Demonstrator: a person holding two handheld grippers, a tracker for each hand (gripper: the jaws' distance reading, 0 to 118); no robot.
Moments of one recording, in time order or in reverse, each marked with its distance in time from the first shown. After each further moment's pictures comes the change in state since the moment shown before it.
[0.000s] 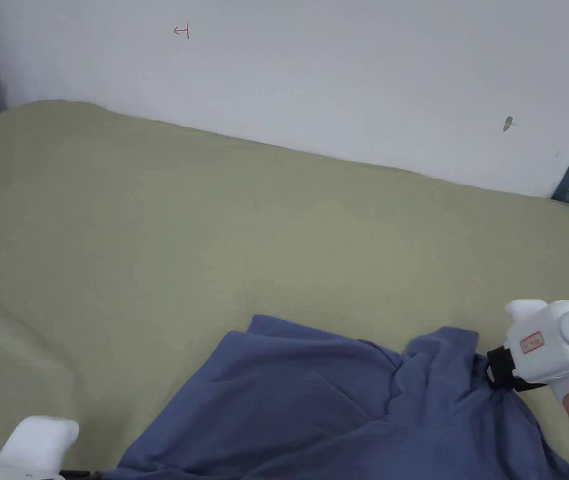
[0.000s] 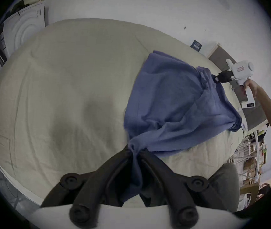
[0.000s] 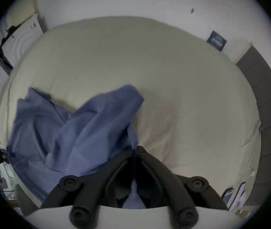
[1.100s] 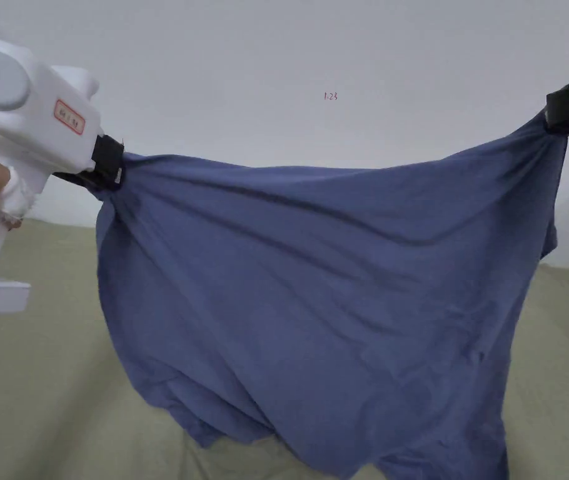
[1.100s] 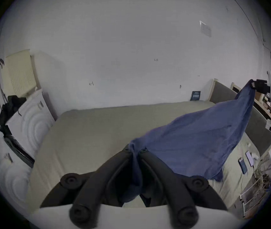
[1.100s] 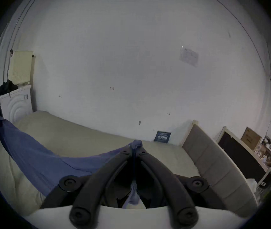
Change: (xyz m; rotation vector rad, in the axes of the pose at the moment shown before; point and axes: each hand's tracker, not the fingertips) left arm 0.084 0.381 0.143 0.447 0.168 -0.253; right arm 0.055 0.149 0.324 0.779 -0.321 -0.041
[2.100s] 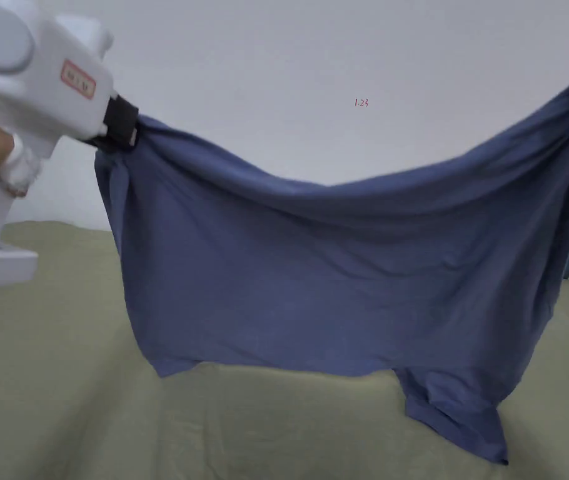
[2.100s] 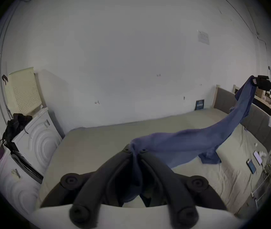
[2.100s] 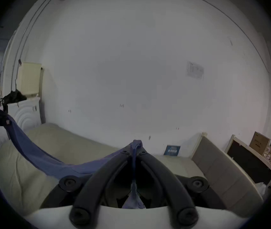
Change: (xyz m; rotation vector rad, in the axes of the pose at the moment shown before) left arm -0.006 -0.004 0.019 0.119 0.036 -0.078; right arm -0.020 -0.008 0.022 0.104 0.102 -0.019
